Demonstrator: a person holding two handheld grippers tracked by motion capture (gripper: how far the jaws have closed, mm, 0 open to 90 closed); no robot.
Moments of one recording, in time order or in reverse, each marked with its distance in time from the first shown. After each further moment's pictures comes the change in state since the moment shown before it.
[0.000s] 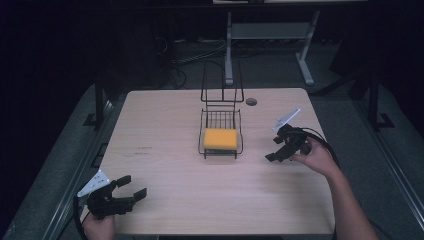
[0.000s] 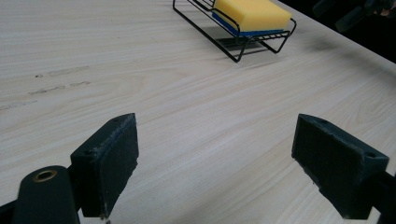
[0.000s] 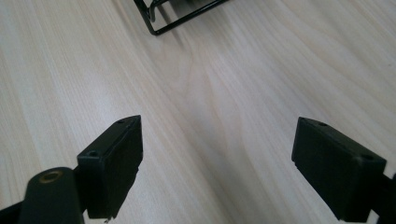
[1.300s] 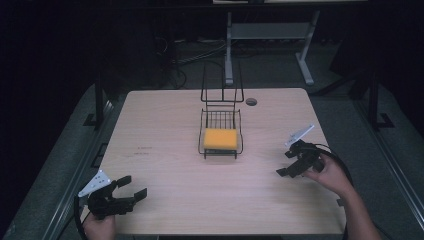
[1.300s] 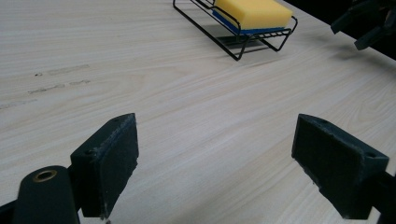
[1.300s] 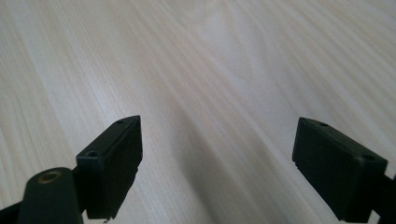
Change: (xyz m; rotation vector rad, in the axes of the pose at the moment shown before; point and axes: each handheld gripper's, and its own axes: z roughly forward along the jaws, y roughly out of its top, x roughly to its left) left arm -0.001 0.000 0.001 0.006 0.004 0.006; right arm 0.016 -0.053 -0.004 0.013 -0.002 0.044
